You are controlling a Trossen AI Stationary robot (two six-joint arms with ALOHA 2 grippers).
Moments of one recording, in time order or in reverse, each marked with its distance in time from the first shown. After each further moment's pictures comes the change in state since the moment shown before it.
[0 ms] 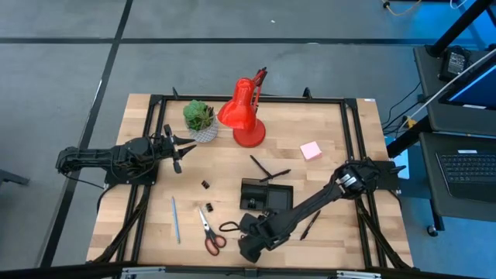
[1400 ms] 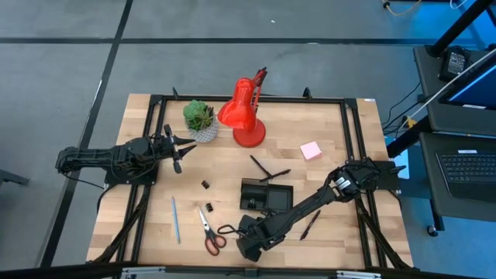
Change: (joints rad) left arm 0.000 0.005 0.000 0.000 0.000 0.000; right arm -0.004 0.084 -0.002 0.003 -0.043 -0.061
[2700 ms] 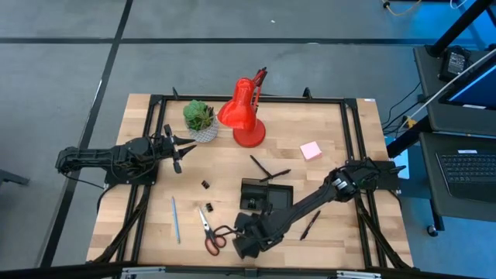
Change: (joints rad) left arm 0.000 0.000 0.000 0.000 0.000 0.000; right arm -0.015 0.012 0.295 -0.314 0.173 -0.144
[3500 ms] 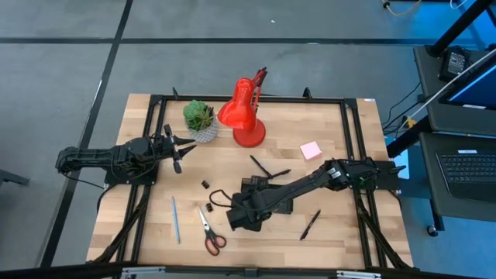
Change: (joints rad) left arm 0.000 0.000 0.000 0.000 0.000 0.000; right arm -0.139 -0.003 0.026 -0.166 0.053 -0.329
